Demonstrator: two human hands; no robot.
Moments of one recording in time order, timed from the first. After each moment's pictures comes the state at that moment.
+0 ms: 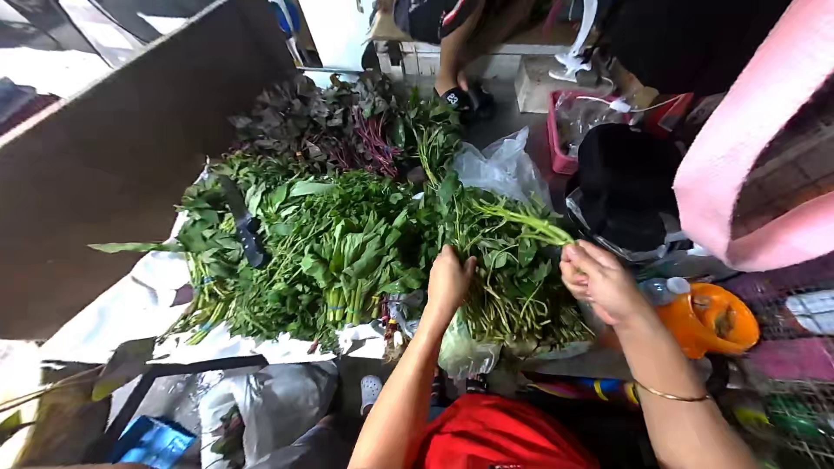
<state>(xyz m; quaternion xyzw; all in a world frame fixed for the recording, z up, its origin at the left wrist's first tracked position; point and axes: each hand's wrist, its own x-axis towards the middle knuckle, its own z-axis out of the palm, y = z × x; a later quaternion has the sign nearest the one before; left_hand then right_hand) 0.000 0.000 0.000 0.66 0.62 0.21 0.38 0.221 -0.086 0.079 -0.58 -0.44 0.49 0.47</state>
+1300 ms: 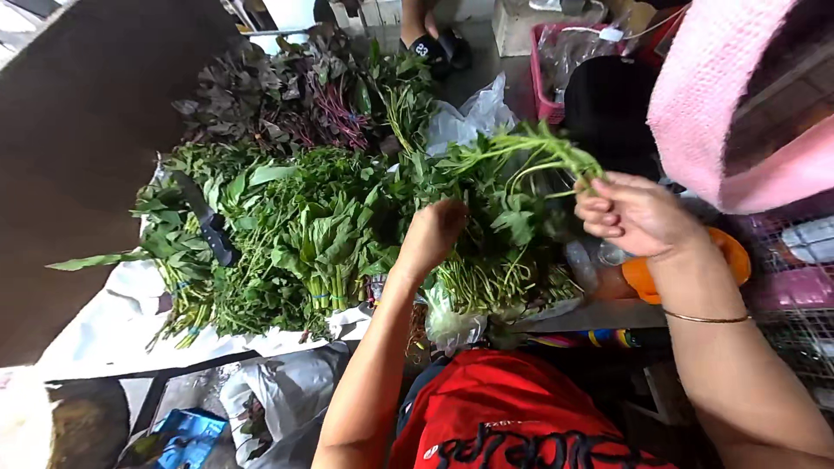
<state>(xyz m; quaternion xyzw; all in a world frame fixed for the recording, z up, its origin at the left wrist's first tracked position) 0.001 0.010 0.050 0.79 0.43 0.23 0.38 0.291 -0.080 0.089 -0.47 -0.38 0.62 0.51</state>
